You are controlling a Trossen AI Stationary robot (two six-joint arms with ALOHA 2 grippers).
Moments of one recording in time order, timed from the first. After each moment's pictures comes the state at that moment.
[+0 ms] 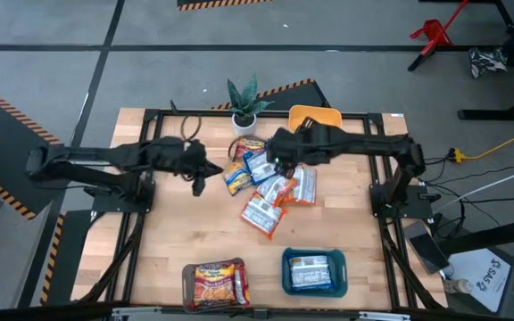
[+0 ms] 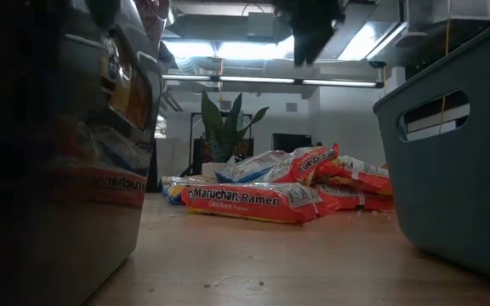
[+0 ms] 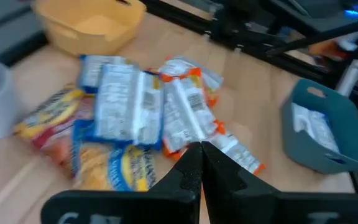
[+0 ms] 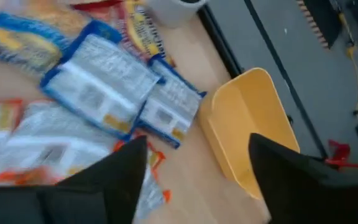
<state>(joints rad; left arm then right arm) 0.12 0.90 0.68 -0.23 0.01 -0.34 -0.01 1.83 1.92 -1.41 0.55 0.42</state>
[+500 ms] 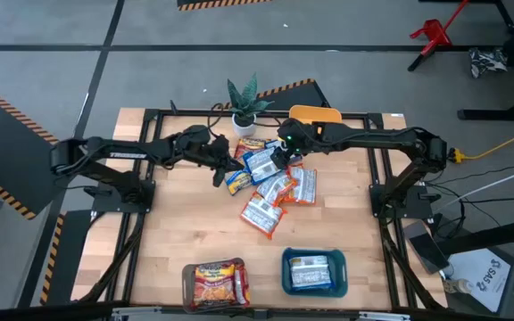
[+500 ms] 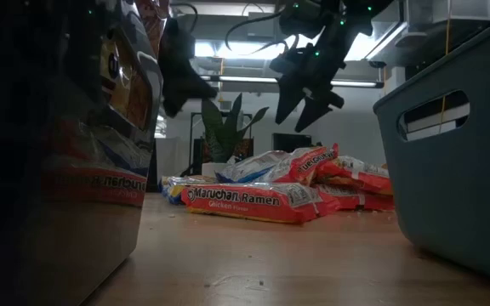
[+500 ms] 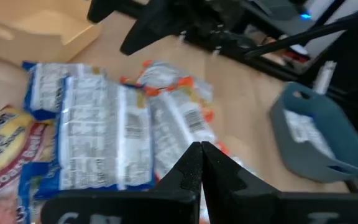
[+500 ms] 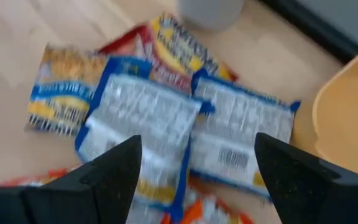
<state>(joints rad) 0.34 1.28 0.64 0.23 0.37 -0.25 -0.28 1.64 1.25 -0.57 0.17 0.44</state>
